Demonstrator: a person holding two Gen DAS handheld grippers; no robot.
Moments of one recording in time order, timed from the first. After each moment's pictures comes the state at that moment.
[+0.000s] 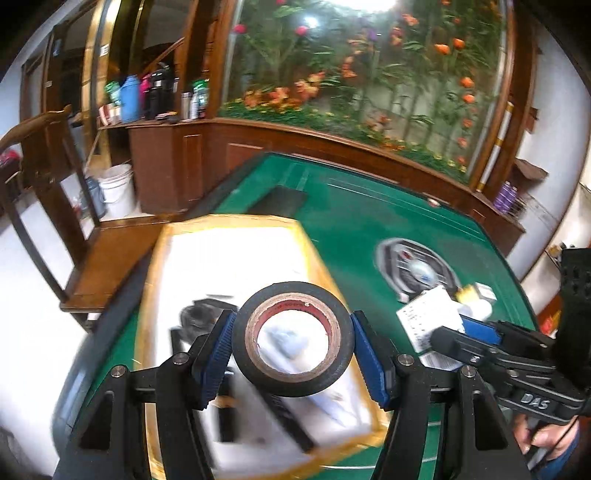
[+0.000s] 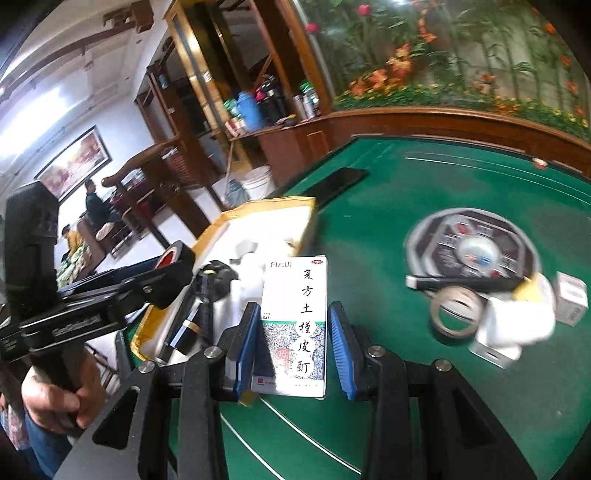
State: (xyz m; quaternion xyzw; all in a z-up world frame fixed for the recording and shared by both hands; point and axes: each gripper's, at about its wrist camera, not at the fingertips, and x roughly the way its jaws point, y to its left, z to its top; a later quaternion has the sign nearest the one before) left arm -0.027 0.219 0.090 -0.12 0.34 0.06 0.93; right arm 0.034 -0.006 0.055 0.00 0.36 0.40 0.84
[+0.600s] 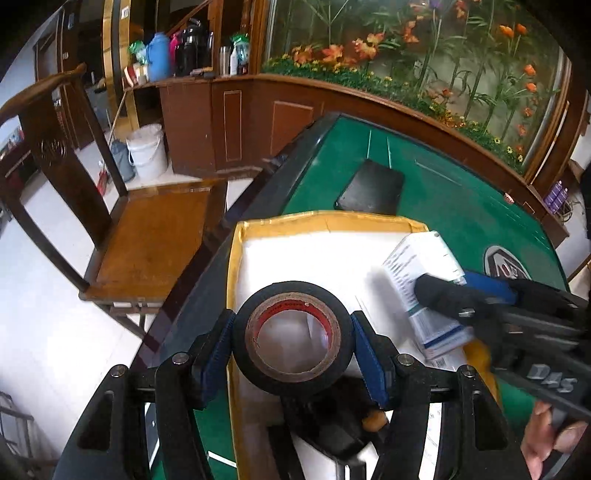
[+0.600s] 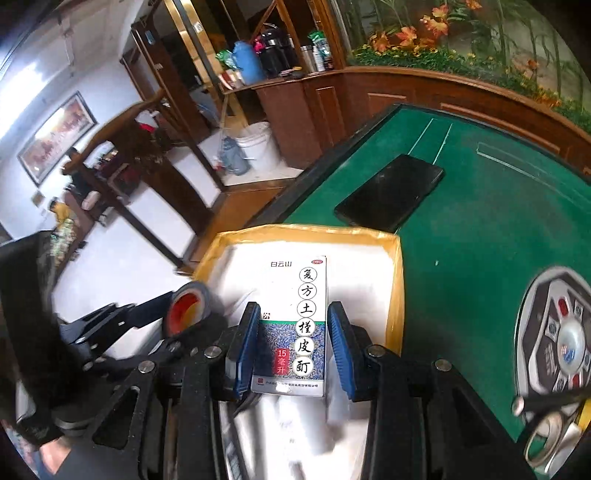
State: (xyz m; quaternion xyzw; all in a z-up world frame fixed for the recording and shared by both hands) left arm 0.062 0.325 0.038 -0.13 0.42 0.12 0.89; right arm 0.132 0.176 0.040 -0.06 0.44 0.37 0.82
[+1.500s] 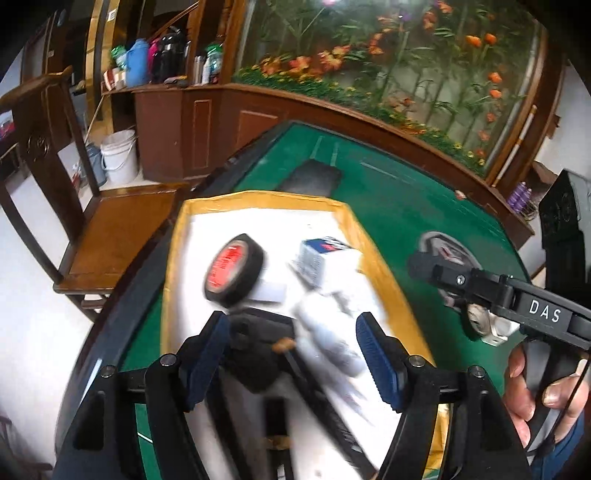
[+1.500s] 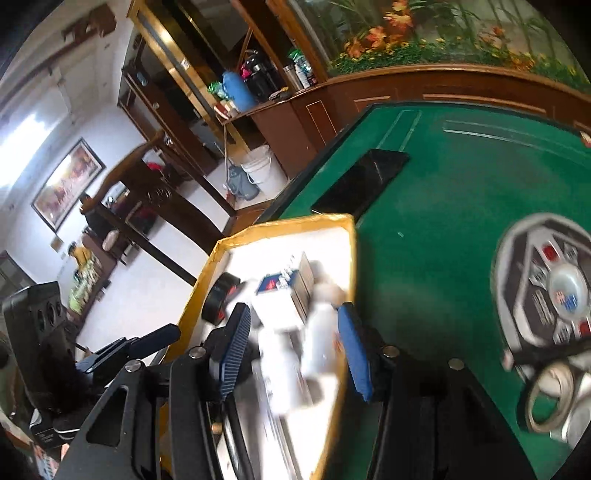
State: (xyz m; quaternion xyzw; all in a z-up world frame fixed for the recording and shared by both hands) left arm 0.010 0.265 0.060 -0.15 0.39 0.06 0.91; right arm 0.114 0.078 0.044 0.05 0.43 0.39 0.81
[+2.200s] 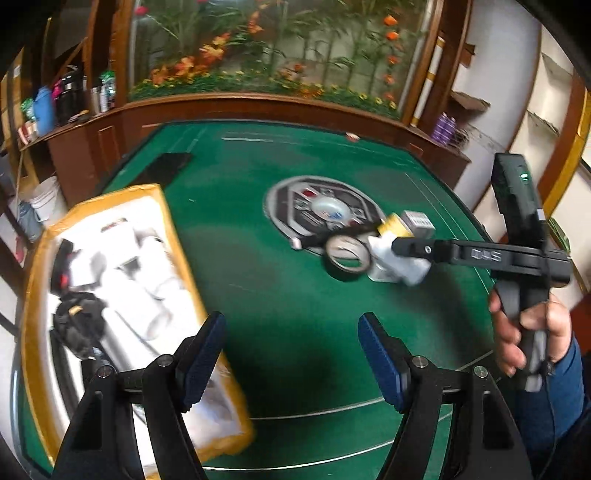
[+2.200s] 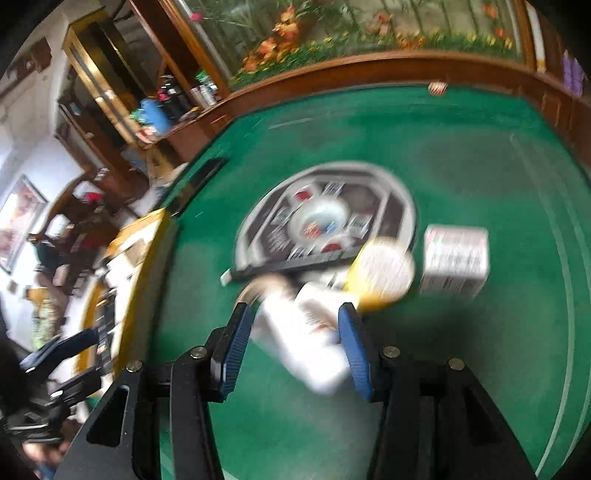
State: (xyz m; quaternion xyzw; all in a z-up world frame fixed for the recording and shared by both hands) left arm 0.004 0.101 0.065 -0.06 0.41 -0.08 0.91; right arm 0.124 -0.139 0.025 0.08 0.46 0.28 0.84
